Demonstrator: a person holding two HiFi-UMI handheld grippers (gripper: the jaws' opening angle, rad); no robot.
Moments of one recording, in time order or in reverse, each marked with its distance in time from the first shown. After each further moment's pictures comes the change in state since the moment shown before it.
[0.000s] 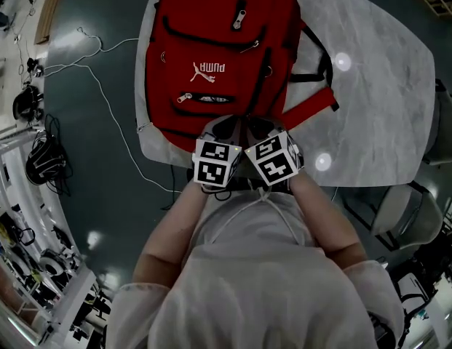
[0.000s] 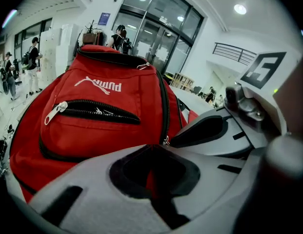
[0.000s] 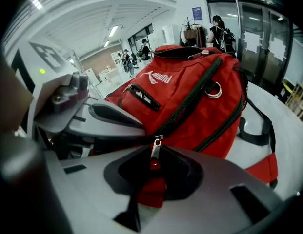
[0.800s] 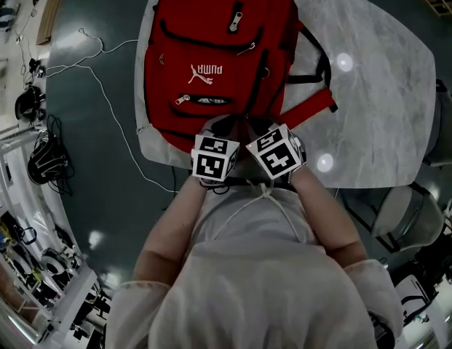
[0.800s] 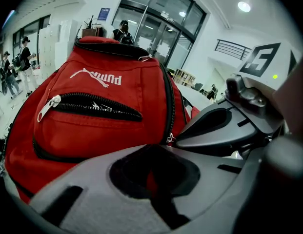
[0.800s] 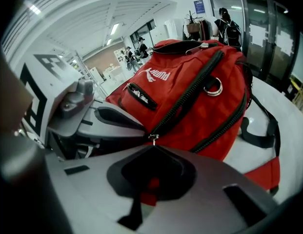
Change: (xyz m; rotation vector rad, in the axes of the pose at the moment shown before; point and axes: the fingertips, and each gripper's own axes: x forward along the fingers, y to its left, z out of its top) left arm 0.012 0.005 -0.008 -0.009 0.058 0.000; right arm 0.001 -0.008 0.001 -0.013 0.040 0.066
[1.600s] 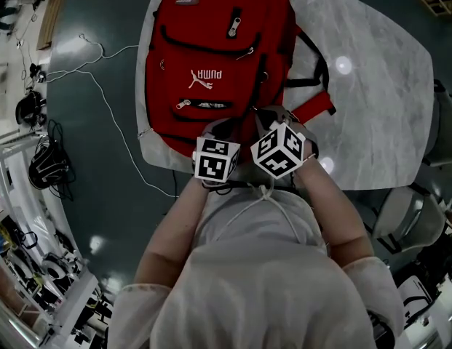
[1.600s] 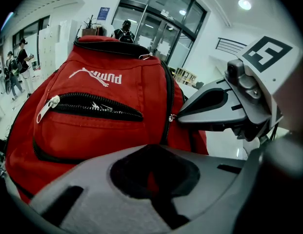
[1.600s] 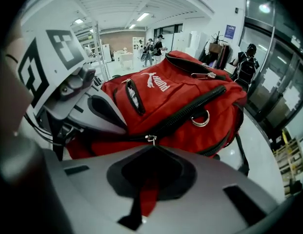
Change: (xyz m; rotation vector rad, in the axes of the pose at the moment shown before) left arm 0.003 0.003 0.001 0.009 0.008 0.016; right arm -0.012 -0.035 0.017 -0.332 0.016 -0.169
